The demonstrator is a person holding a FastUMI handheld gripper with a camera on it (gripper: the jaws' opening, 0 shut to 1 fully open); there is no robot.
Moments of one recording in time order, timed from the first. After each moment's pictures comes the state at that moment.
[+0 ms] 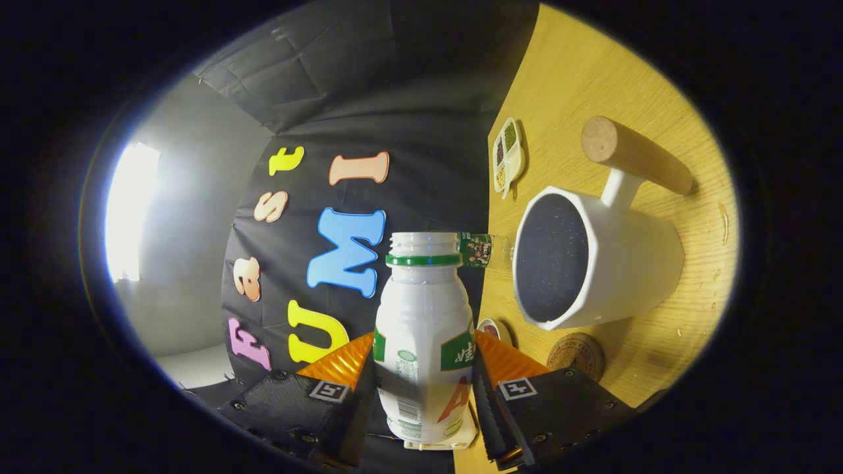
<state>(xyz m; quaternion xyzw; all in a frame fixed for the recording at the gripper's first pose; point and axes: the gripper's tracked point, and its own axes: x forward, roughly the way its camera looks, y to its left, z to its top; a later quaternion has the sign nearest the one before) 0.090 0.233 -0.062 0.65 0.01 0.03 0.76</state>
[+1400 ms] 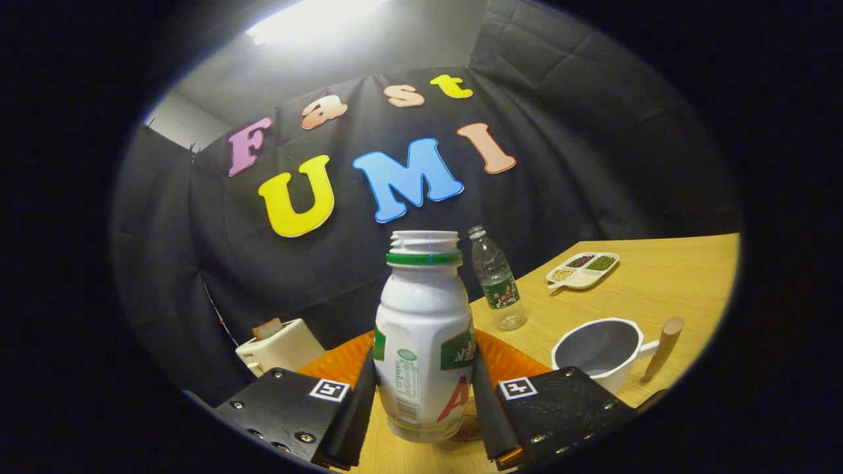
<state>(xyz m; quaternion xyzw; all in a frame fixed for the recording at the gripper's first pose) 0.085 0.263 -0.039 0.17 0.02 0.04 0.98</state>
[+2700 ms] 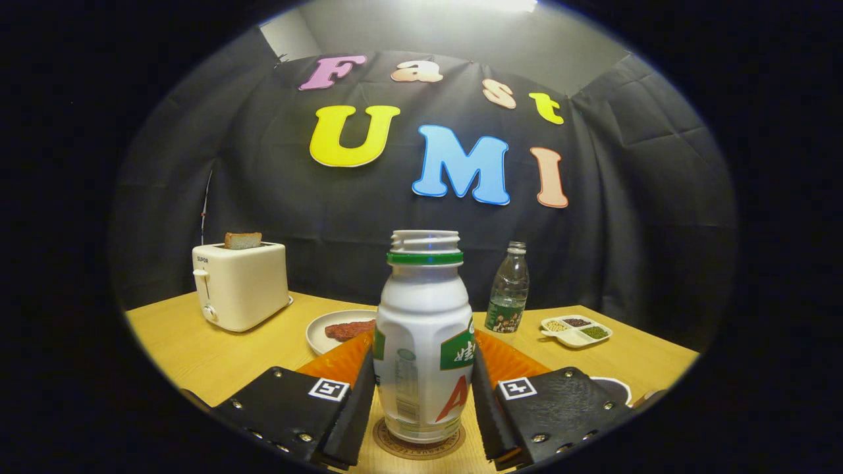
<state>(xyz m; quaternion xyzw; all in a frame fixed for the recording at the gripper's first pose) 0.112 0.283 -0.051 -0.04 0.04 0.06 1.00</state>
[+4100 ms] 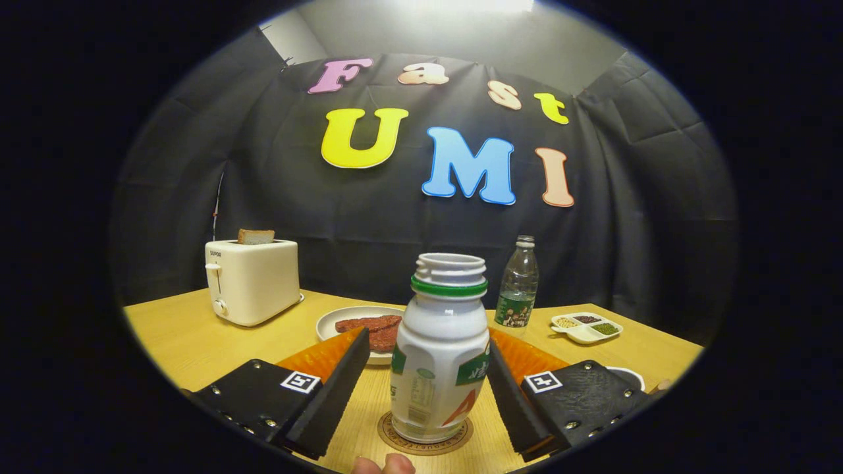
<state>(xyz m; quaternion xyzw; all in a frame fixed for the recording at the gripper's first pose) 0.097 0.288 -0.049 -0.04 0.02 0.08 1.00</state>
